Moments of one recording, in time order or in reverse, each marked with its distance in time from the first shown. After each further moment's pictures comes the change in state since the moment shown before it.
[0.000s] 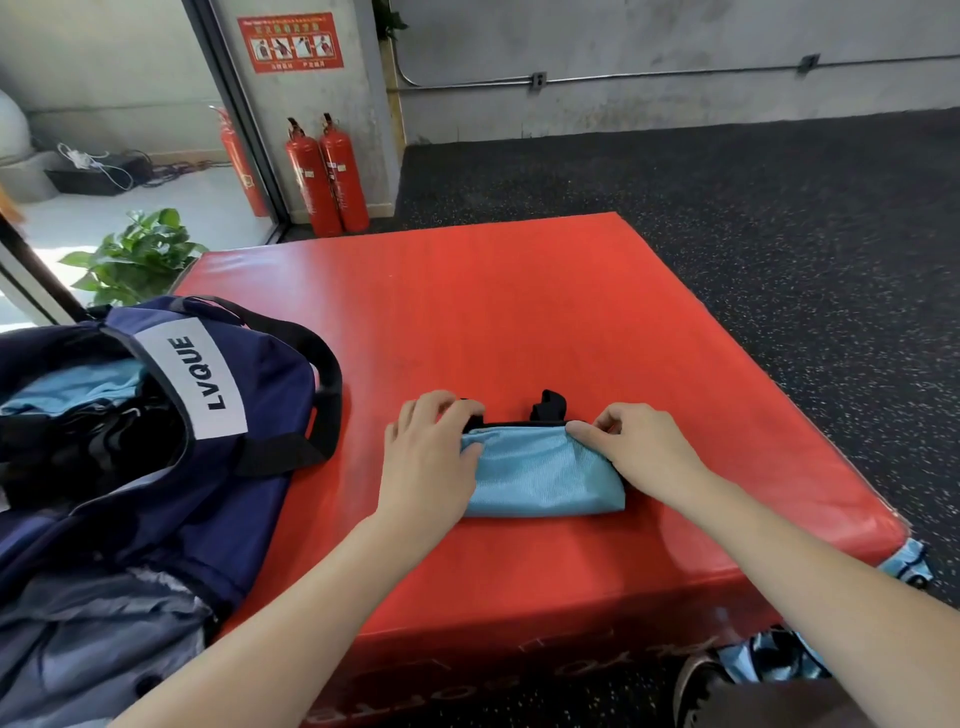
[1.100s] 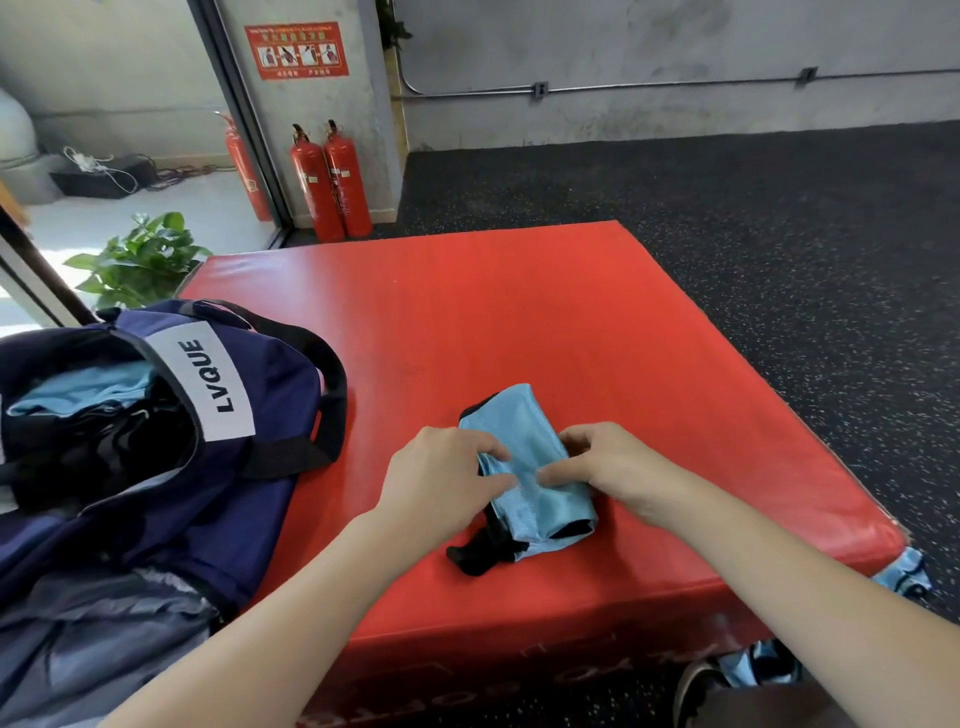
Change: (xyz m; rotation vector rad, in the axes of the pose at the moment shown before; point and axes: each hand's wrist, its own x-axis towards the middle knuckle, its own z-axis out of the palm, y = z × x) left_hand 0.001 0.024 -0.033 -0.006 -0.322 -0.111; right_hand -0.018 -0.035 0.010 0.561 -0.375 0.060
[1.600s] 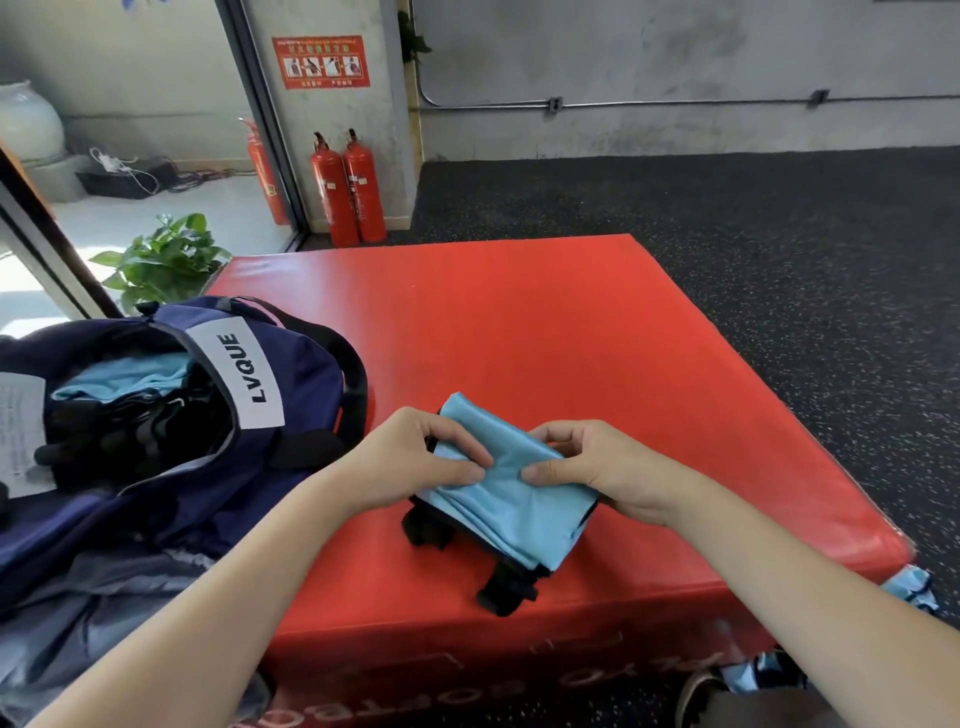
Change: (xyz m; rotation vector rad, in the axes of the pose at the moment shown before) left_hand -0.006 -0.038 -0.053 -0.469 -0.251 0.047; right_hand -0.018 -0.028 0.013 0.140 -0.269 -0.112
